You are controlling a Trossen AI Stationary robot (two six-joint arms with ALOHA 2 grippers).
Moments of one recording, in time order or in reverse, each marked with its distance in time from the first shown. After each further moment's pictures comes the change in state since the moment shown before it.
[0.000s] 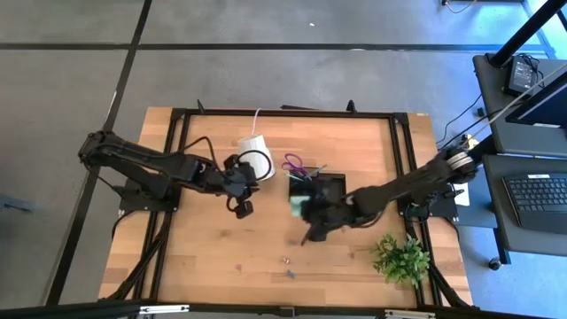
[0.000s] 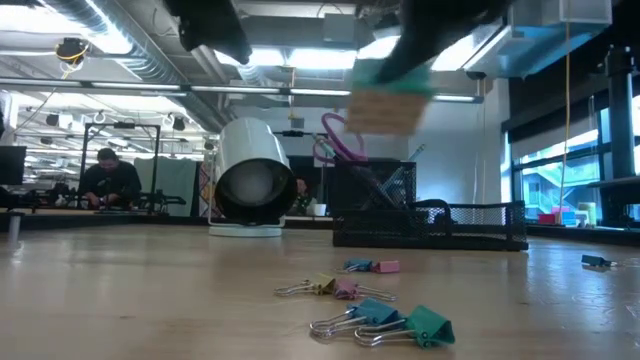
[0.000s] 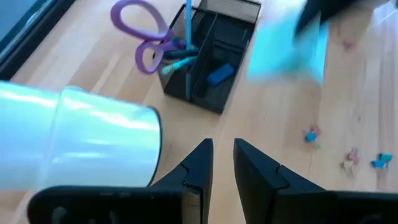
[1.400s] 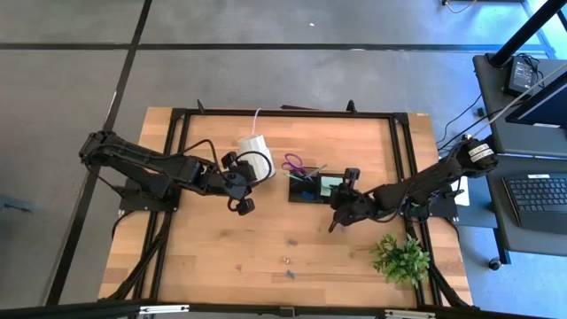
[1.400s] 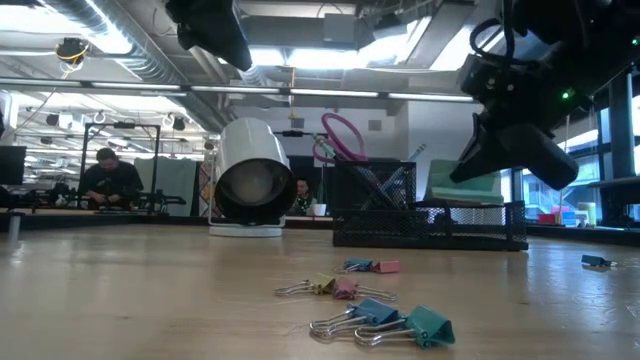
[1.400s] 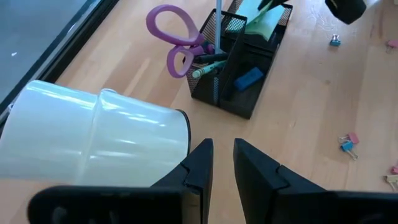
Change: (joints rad) left arm -0.009 0.011 -0.002 -0.019 -0.121 -0.003; right arm -0.035 -0.225 -0.628 0.311 0.238 -0.060
